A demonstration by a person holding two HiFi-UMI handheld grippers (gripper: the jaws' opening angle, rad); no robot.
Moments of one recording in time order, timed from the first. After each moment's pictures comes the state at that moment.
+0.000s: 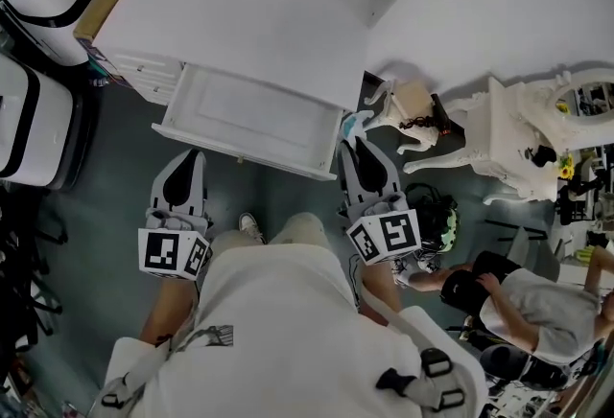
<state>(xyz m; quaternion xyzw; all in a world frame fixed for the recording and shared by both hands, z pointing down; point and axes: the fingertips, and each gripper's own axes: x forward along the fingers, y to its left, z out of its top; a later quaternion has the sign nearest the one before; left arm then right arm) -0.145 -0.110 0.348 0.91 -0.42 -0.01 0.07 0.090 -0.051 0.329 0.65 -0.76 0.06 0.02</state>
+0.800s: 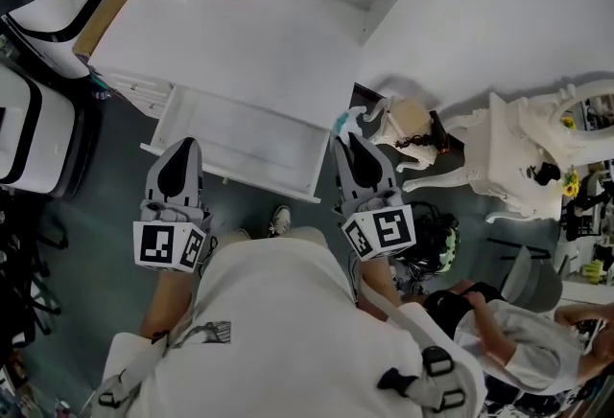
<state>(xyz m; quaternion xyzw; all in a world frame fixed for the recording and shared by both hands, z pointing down) -0.068 -0.146 0.312 0.90 -0.44 -0.03 0.03 0.163 -0.088 0.319 0.63 -0.78 0.03 0.01</state>
